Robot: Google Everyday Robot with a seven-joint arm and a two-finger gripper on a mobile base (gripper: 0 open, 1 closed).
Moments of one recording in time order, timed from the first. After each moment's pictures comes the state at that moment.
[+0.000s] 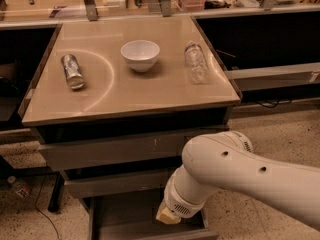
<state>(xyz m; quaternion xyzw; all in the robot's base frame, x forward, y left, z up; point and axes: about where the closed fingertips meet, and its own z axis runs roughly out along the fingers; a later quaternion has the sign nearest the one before) 0.339 -0.014 0.655 -0.58 0.79 0.17 0.09</state>
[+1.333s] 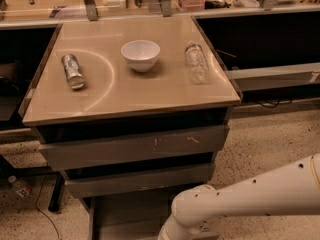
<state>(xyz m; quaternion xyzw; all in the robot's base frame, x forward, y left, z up) 0.272 0.008 0.458 -0.51 0.82 0.25 -0.02</state>
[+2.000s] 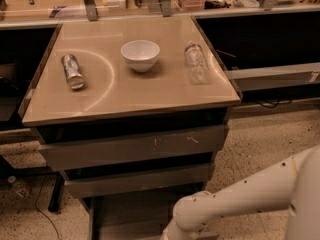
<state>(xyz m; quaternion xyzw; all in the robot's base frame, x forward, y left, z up) 0.271 0.005 0.422 -0.49 0.83 0.26 -0.03</state>
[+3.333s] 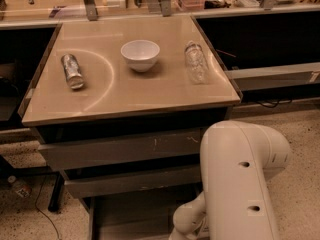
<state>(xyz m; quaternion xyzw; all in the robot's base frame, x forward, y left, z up) 0.284 -0.036 0.250 -0.41 0.88 0.22 -0.12</state>
